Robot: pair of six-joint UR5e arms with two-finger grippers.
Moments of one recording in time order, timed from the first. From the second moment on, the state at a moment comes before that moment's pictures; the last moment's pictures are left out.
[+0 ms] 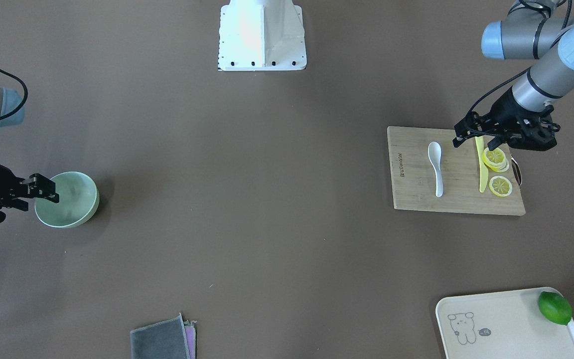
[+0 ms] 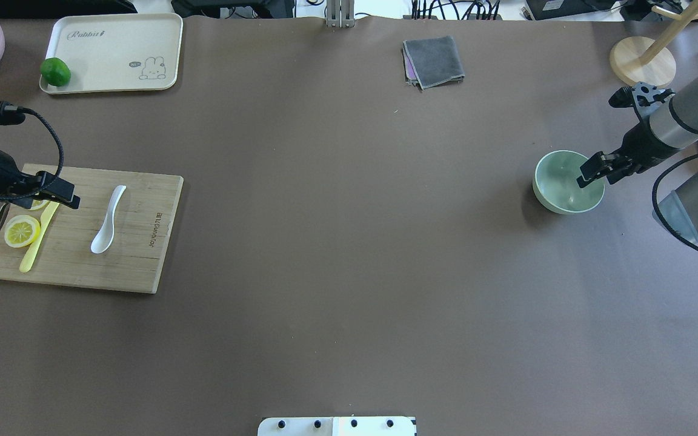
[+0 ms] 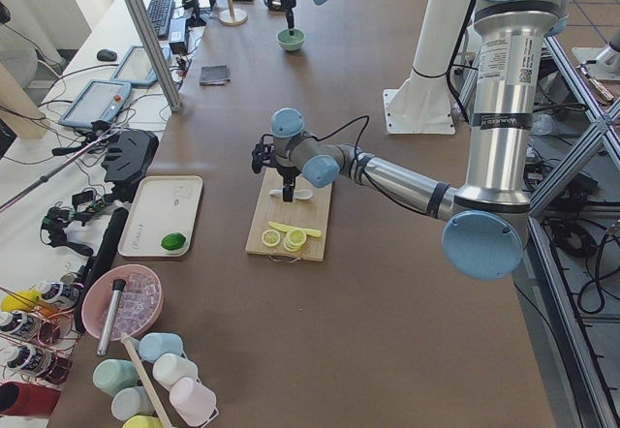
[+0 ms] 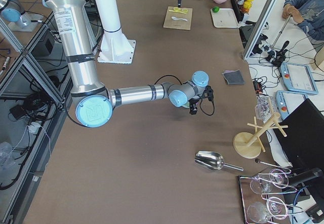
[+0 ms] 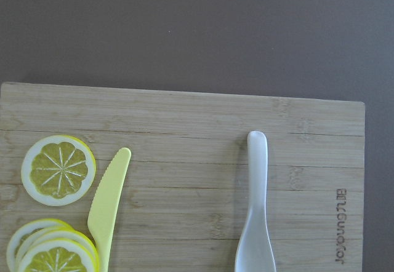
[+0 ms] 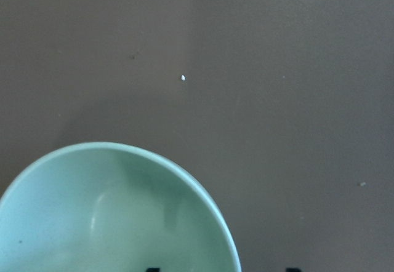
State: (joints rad) left arm -0.97 -1.60 -1.83 -1.96 -2.25 -0.82; right arm 1.04 -1.35 1.44 -1.11 2.36 0.56
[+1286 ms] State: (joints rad) left arm -0.87 -1.76 -1.66 -1.96 -2.16 -0.86; right arm 0.70 -1.08 1.61 -1.11 2.17 1.34
